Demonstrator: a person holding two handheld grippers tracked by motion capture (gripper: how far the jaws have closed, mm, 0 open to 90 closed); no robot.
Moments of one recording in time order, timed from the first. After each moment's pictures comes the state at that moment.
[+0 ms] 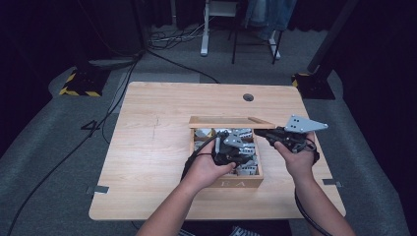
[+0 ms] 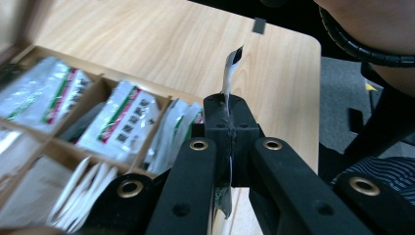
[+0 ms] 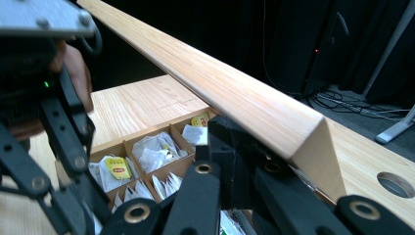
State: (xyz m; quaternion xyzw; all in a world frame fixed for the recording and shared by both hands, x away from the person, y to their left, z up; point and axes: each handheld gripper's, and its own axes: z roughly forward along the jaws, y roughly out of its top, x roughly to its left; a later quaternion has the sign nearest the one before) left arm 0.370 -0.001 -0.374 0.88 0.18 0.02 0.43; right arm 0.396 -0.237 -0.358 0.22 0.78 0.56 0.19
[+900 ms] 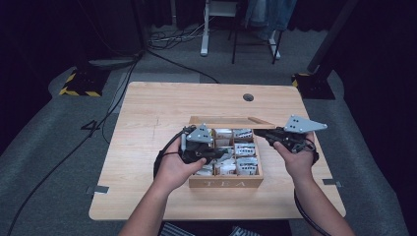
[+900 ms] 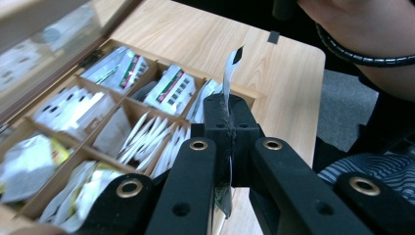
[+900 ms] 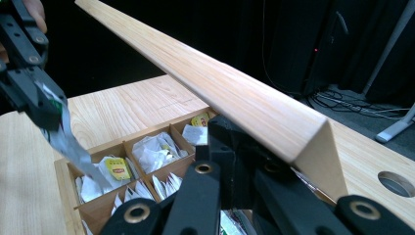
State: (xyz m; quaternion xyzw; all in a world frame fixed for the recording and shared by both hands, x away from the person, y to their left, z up) left arm 0.353 0.076 -0.346 0.86 0.22 0.05 0.46; right arm 0.396 -0.236 -0.359 0.22 0.78 0.56 0.19
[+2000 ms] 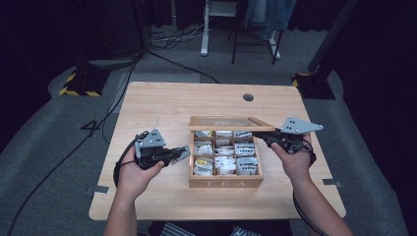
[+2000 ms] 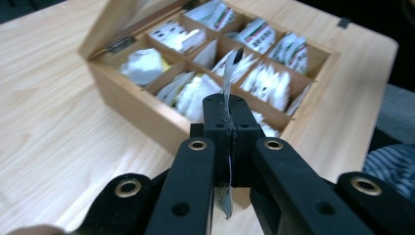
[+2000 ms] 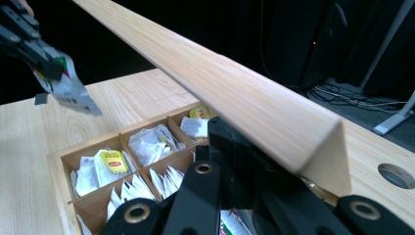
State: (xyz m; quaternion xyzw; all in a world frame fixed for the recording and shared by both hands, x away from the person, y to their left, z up) left arm 0.339 0.176 -0.370 0.83 0.31 0.11 0.44; right arm 0.397 -0.231 -0.366 0.23 0.79 0.54 0.19
